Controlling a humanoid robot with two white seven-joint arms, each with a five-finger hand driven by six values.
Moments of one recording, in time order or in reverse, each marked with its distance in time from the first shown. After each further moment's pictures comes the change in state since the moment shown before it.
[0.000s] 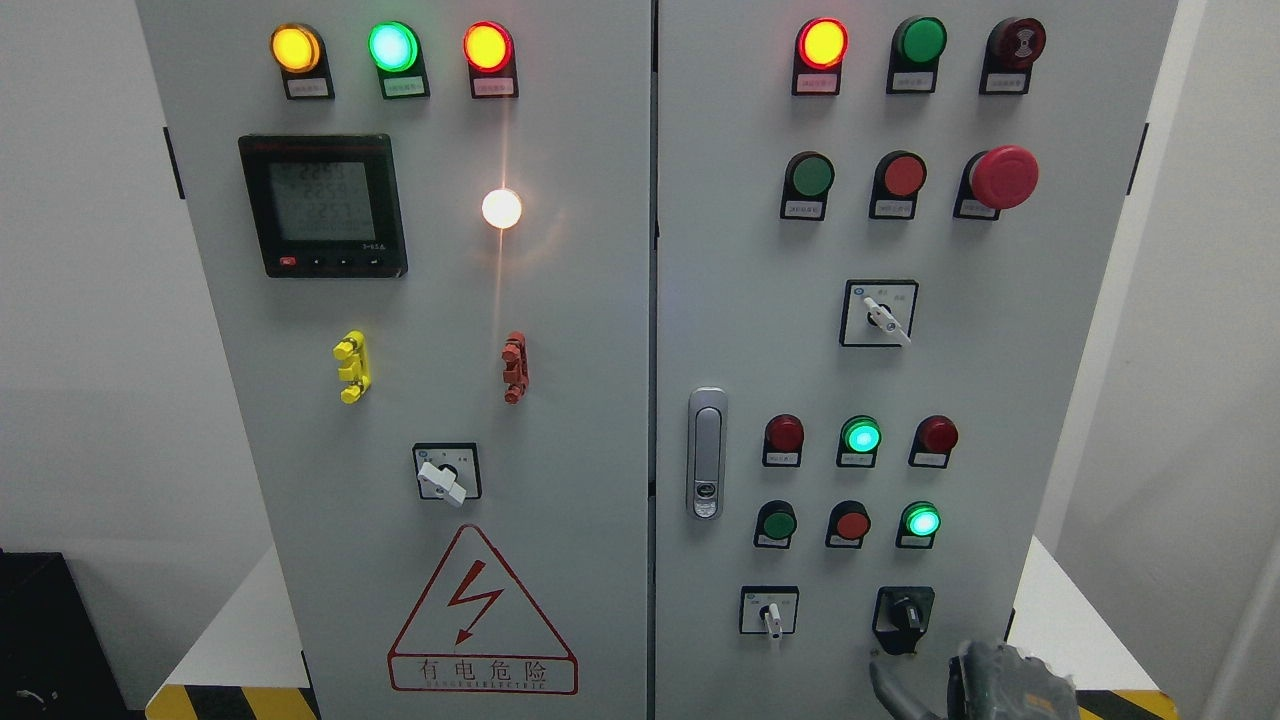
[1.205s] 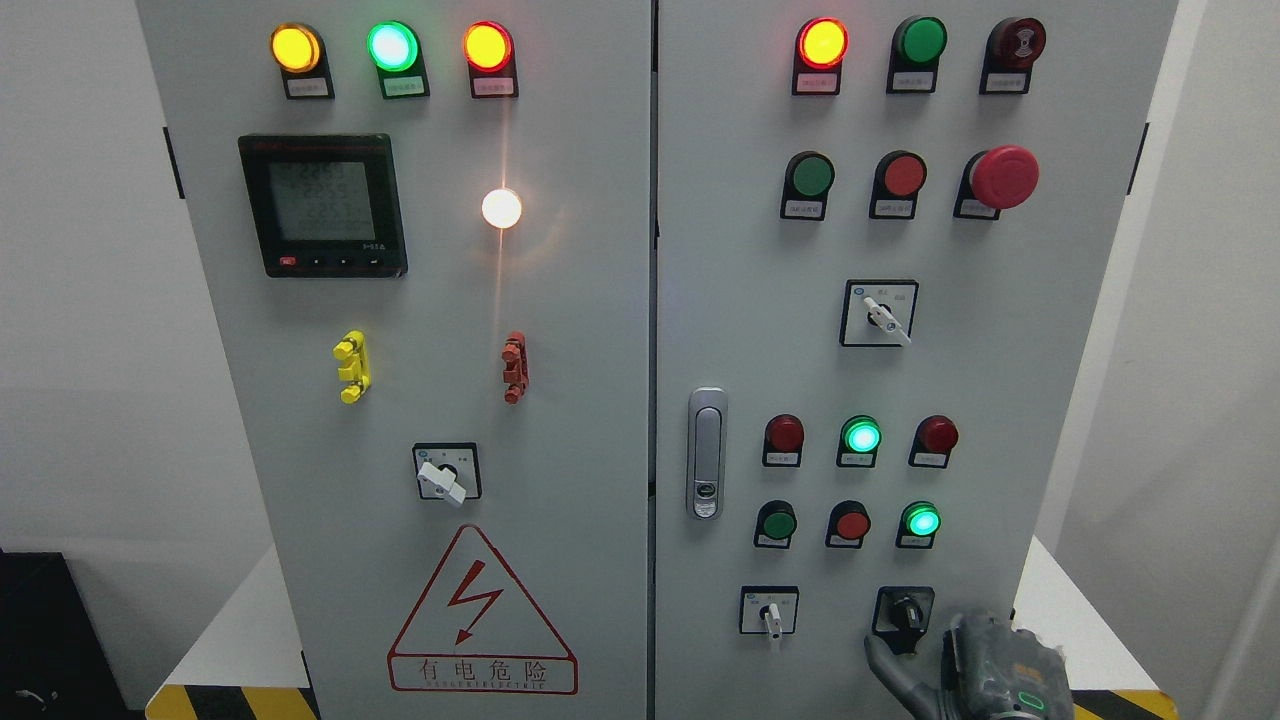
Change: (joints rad) left arm 0.000 0.000 0.000 0.000 0.000 0.000 0.000; right arm -0.058 0.004 -0.018 0.060 0.026 -0.005 -0.005
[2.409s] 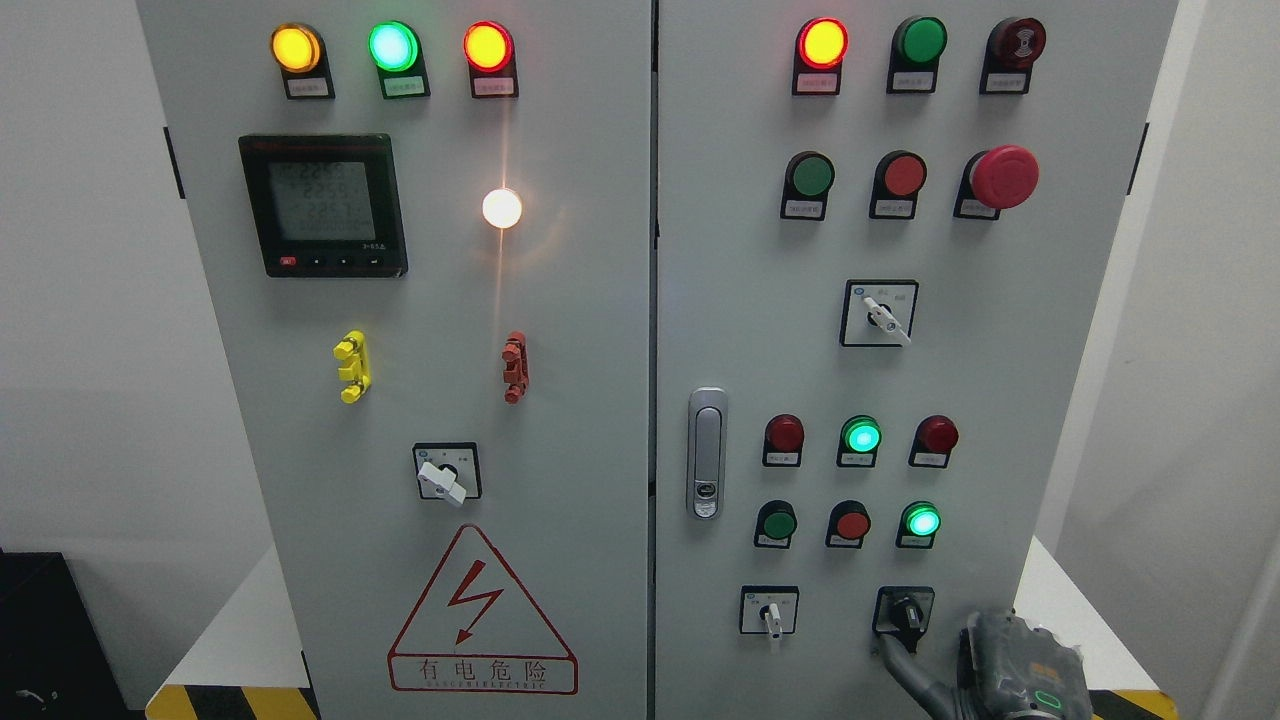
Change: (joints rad) left arm 0.000 0.000 0.000 0.000 0.000 0.000 0.000; right arm -0.006 -0.008 -0.030 0.012 -0.001 -0.025 -0.012
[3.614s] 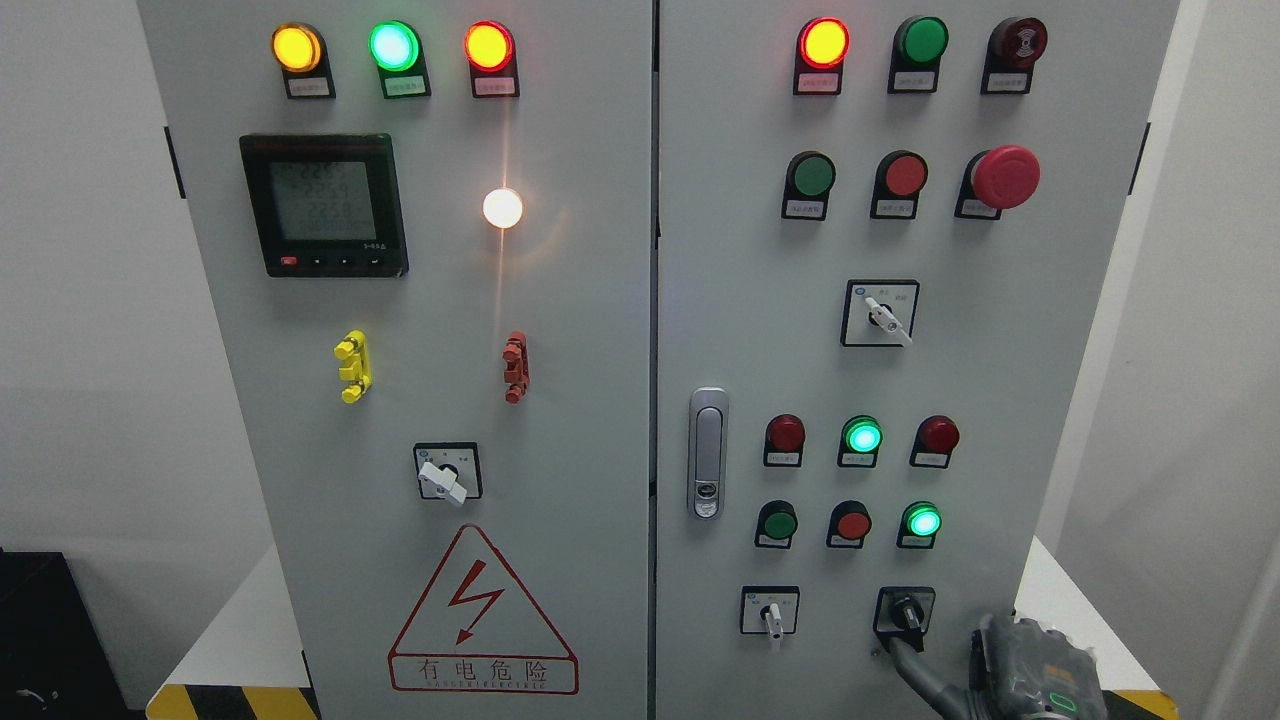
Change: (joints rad) left arm 0.000 0.000 0.000 0.000 0.000 0.000 0.000; right arm 0.000 -0.002 -0.047 -0.001 -0.003 -0.027 0.000
